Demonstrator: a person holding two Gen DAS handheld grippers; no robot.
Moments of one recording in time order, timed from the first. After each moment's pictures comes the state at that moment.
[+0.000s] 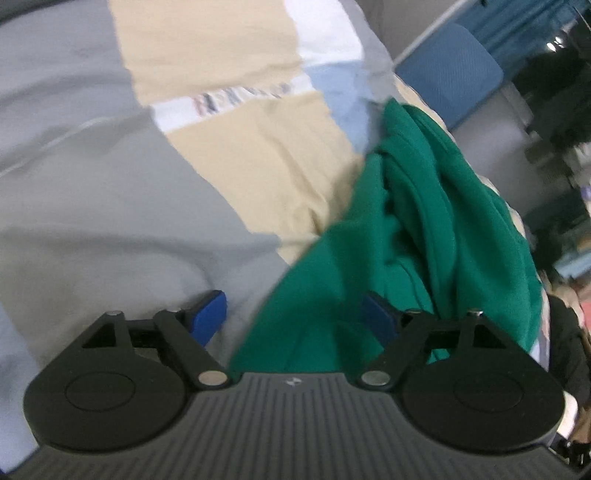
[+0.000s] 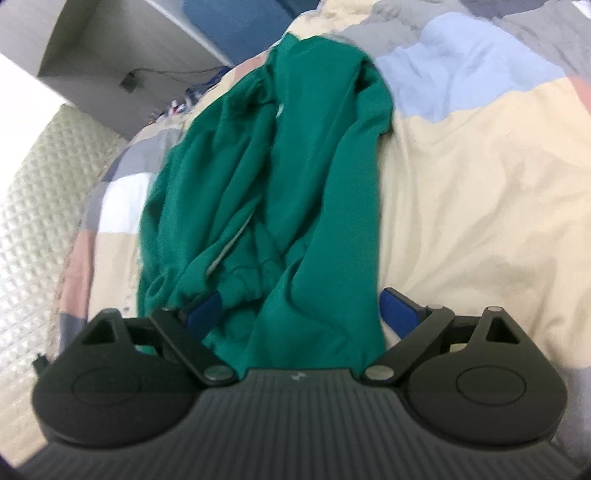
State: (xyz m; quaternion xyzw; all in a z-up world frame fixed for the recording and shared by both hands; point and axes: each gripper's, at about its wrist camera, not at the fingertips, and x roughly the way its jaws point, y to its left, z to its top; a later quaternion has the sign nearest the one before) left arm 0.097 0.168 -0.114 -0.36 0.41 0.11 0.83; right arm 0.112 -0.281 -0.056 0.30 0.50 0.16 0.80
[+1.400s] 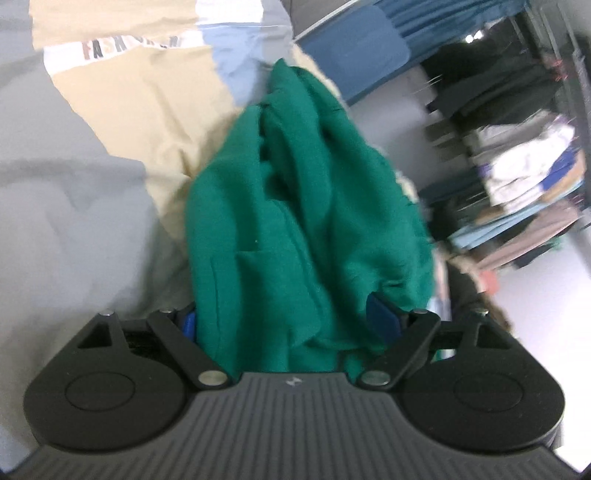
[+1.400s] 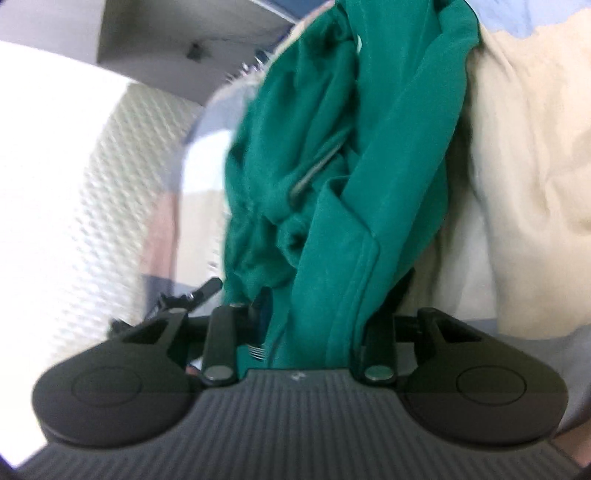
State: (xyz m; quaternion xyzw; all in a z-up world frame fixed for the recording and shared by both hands) left arm 0.084 0.137 -0.117 -0.43 0.37 -0.07 0.82; right arm 0.107 -0.263 -0.072 0.40 0.50 0.27 0.72
